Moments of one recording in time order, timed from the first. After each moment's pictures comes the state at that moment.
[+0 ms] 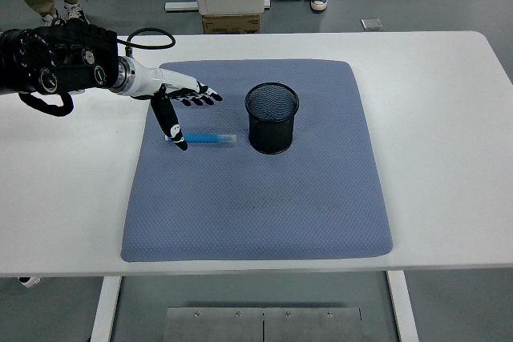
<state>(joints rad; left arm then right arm) -1.69 0.24 0.97 -0.93 0.22 -0.28 -0.27 0.02 0.00 0.28 0.21 -0.04 0.05 0.33</state>
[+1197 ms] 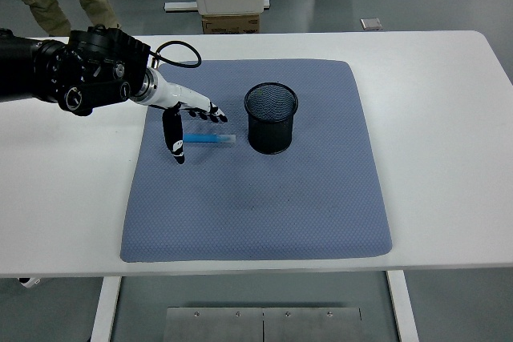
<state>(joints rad) -1.69 0.17 0.92 -0.92 0.48 -0.29 -0.21 0.02 0.00 0.28 0.21 -0.04 0.05 0.33</state>
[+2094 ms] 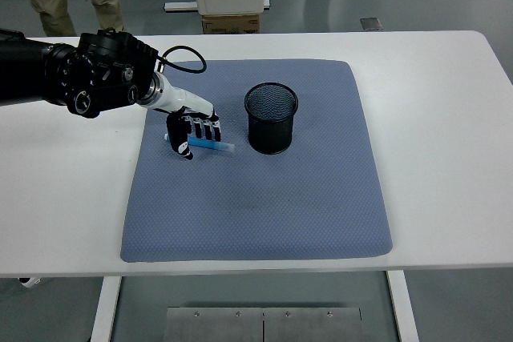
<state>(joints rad) -1.68 0.15 0.92 -0.91 0.48 -0.30 -0.18 0.02 0.00 0.28 0.21 -0.04 0.05 0.33</state>
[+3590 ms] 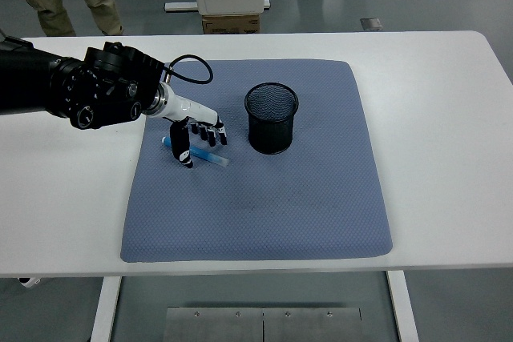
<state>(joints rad) -1.66 0.14 0.92 -0.96 0.57 -0.22 -0.19 0.02 0.00 0.28 0.21 -0.04 0.05 0.33</state>
